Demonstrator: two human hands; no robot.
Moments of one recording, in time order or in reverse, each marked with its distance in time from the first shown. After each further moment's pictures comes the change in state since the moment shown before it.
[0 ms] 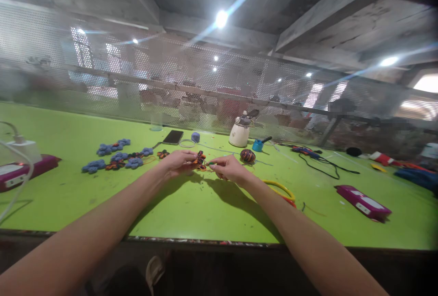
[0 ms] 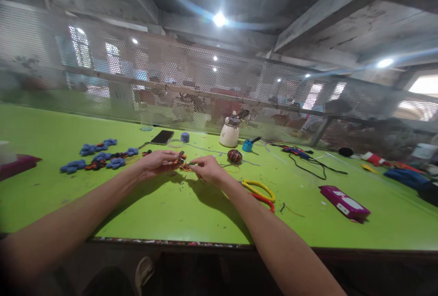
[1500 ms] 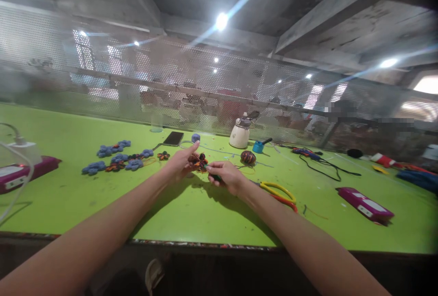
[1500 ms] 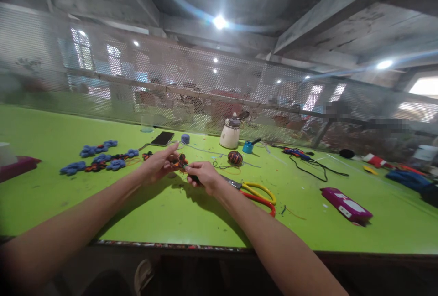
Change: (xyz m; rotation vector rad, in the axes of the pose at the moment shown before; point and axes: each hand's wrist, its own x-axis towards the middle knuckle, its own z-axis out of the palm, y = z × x) left_hand -0.010 -0.002 0.014 0.002 -0.026 0.128; right_hand -0.003 -0.006 0.021 0.689 -0.082 0.225
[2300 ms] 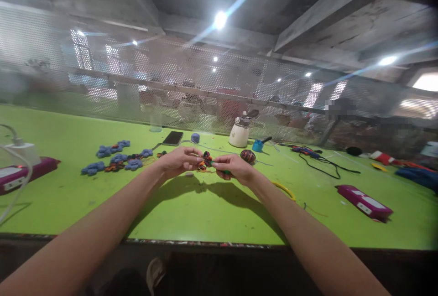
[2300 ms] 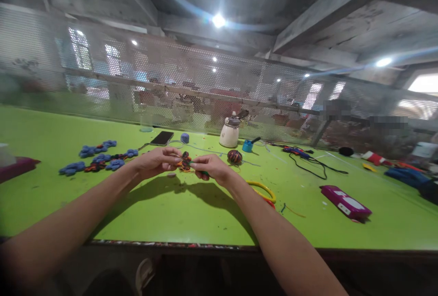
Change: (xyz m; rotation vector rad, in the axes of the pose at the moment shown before) left_hand -0.003 0.019 -0.010 0.075 -0.230 -0.092; right_hand -0.003 -0.017 -0.033 -0.171 -0.132 -0.112
